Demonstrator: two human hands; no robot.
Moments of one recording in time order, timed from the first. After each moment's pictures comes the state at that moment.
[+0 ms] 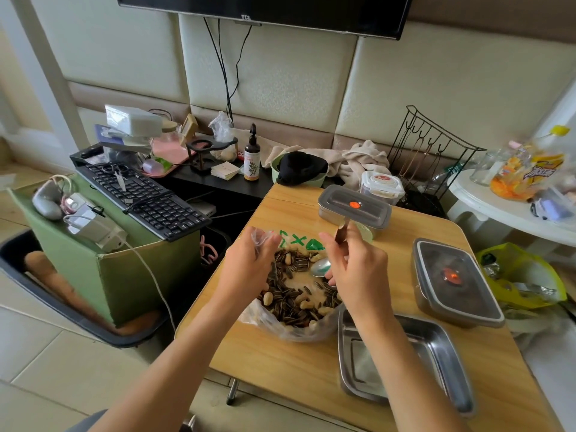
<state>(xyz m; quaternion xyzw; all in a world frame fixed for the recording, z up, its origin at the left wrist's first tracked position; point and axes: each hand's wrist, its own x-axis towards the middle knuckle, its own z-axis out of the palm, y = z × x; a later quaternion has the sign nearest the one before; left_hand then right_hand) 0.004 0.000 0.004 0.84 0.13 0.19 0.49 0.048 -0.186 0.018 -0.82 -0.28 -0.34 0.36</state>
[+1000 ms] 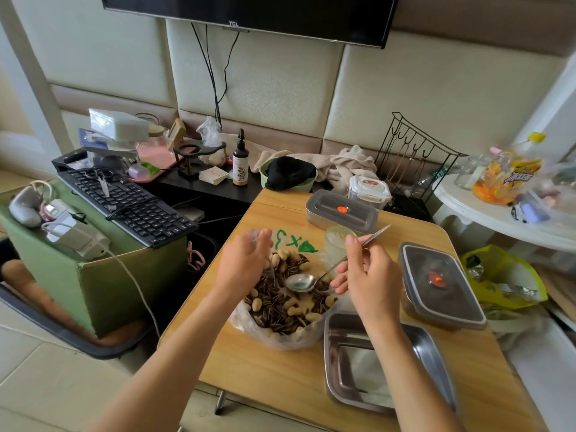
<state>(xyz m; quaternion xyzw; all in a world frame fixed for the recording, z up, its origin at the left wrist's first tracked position) 0.033 -0.007 0.008 0.85 0.13 0.18 0.48 0.049 -0.216 0.018 -0.82 -0.13 -0.23 0.51</state>
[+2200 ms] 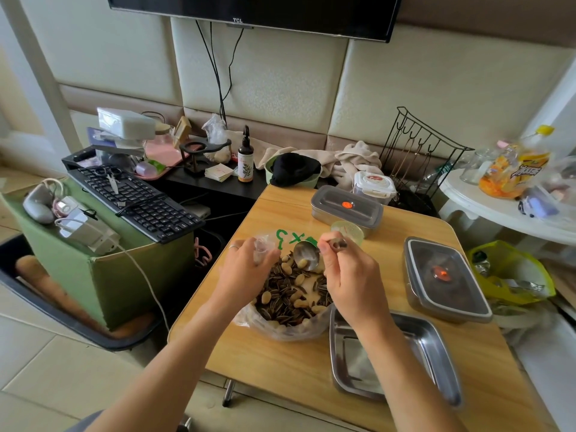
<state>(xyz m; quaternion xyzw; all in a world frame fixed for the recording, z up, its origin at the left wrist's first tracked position) 0.013 -0.003 -0.010 0.89 0.17 0.08 0.41 0.043 -0.197 0.014 -0.82 -0.32 -0.35 0.32</state>
